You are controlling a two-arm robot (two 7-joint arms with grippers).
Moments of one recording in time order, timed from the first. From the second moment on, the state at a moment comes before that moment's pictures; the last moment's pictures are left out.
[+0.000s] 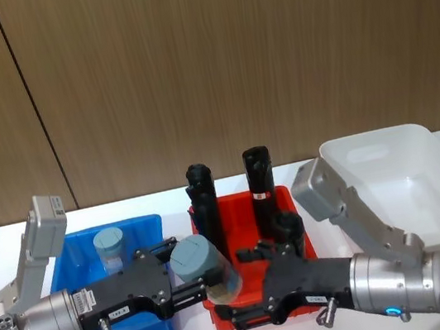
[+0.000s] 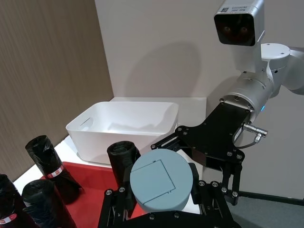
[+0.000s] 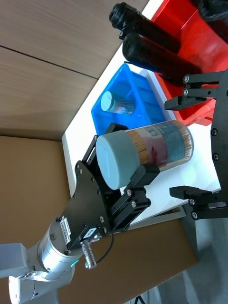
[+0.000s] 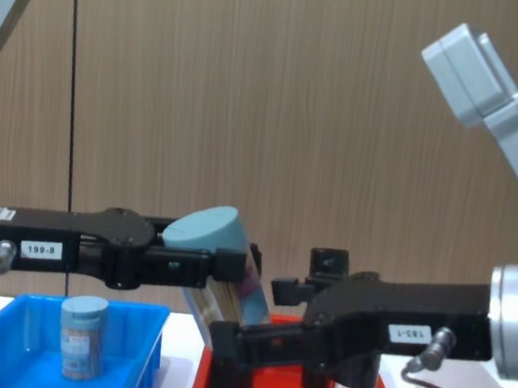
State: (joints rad) left arm -0.41 0.48 0.32 -1.31 -0.48 0.04 -1.08; right arm 0.27 0.27 -0.38 -1.60 0.12 0.32 0.77
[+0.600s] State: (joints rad) left arm -0.41 0.48 0.32 -1.31 -0.48 0.04 -1.08; right arm 0.31 0.24 -0.41 -1.56 0.09 0.31 0.77
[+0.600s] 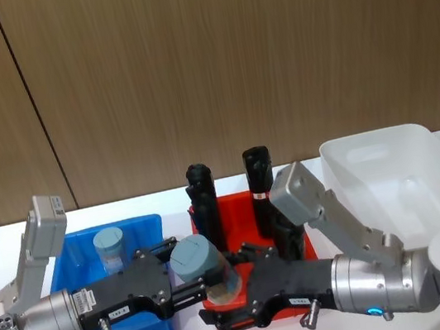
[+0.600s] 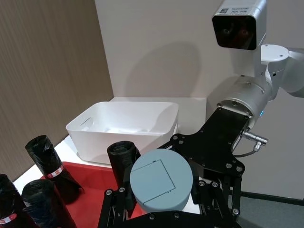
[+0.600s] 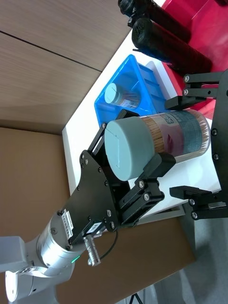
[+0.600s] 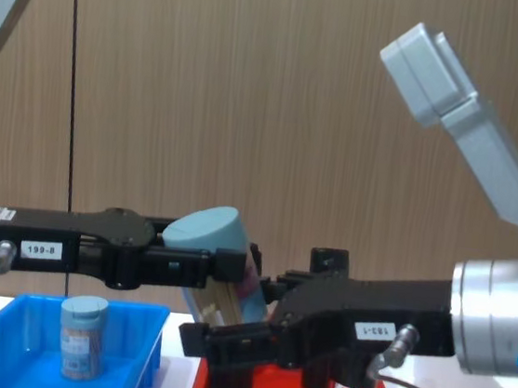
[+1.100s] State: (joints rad) left arm -0.41 0.48 0.32 -1.31 -0.48 0.04 -1.08; right arm 0.33 0.22 -0.43 -1.52 0.07 0.29 0.76
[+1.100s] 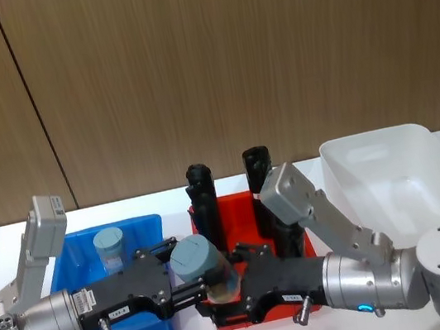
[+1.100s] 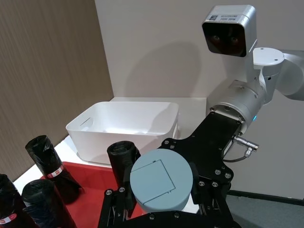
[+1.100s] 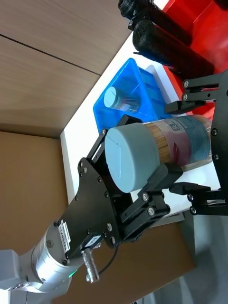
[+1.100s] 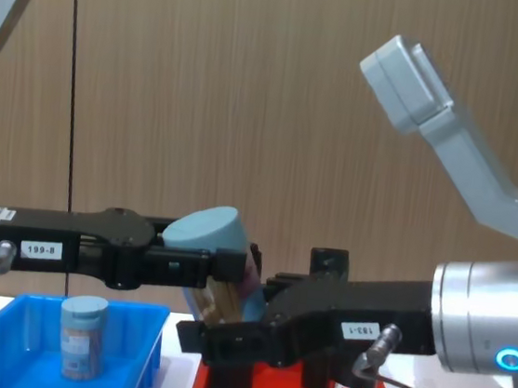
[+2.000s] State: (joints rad) left arm -0.41 0.48 0.32 -1.31 -0.48 0.04 -1.08; right arm 0.35 0.23 -0.44 -1.50 0.09 0.28 0.75
